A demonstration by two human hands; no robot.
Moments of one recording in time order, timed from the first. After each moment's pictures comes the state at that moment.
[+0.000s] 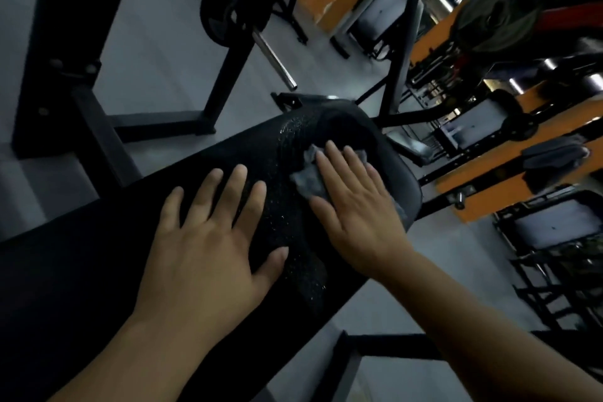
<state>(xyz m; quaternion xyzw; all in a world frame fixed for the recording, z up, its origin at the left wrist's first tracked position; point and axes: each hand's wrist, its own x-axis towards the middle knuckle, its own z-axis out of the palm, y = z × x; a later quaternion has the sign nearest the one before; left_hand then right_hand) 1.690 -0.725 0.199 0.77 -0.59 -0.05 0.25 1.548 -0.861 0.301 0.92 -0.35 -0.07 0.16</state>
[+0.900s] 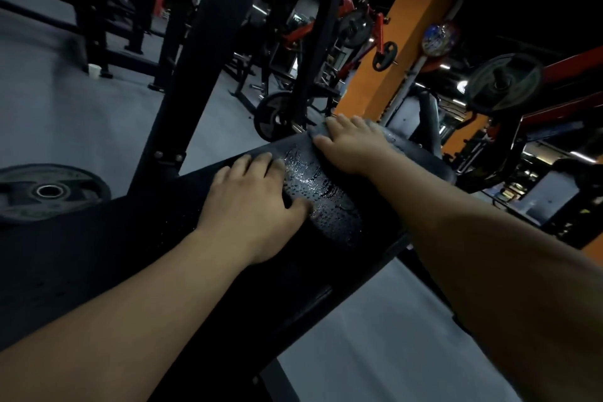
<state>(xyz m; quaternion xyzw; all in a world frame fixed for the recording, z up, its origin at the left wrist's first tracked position) 1.678 -0.717 0.190 0.81 -0.50 0.06 0.31 1.612 -0.894 0.298 0.90 -0.37 0.01 0.22</state>
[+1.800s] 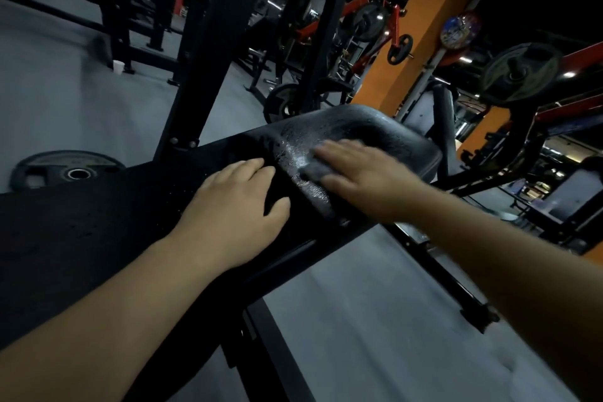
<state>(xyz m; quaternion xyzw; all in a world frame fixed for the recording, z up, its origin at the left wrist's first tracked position) 1.637 -0.662 0.180 0.80 -0.51 0.01 0.33 1.509 -0.832 0.280 0.97 -0.19 0.01 0.17</state>
